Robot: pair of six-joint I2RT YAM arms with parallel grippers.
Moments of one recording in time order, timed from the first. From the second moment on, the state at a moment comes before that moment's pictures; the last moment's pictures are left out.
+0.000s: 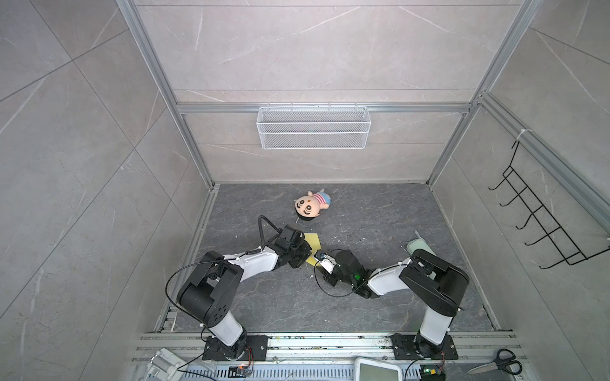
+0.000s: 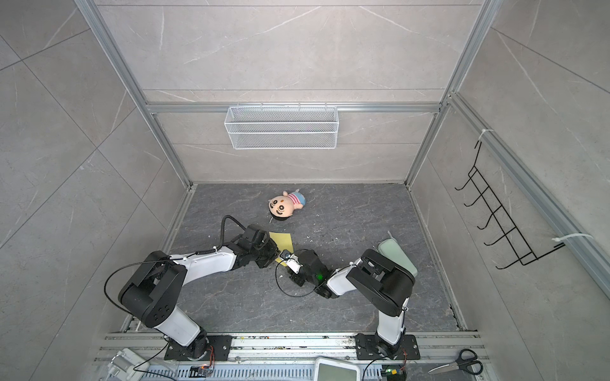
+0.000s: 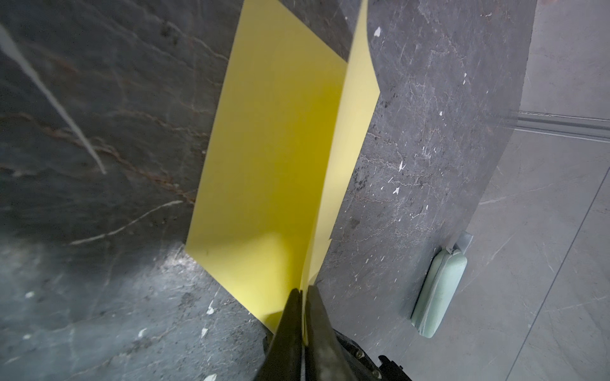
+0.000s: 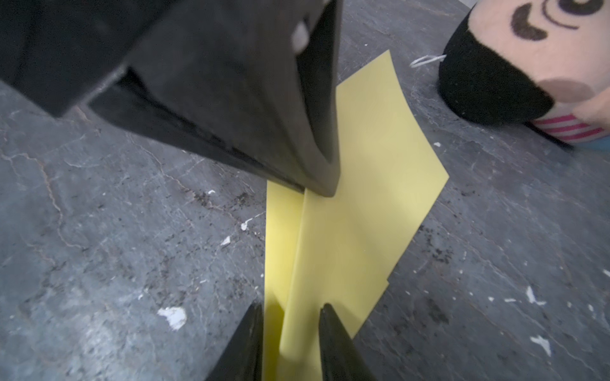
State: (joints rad) left arm -0.59 1.63 0.82 -0.08 0.22 -1.26; right arm 0.85 1.83 0.63 0.63 -0.01 -0.23
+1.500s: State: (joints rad) left arm -0.44 1.28 0.52 -0.03 0.26 -1.15; right arm 0.75 1.89 0.68 0.63 -0.30 0.11
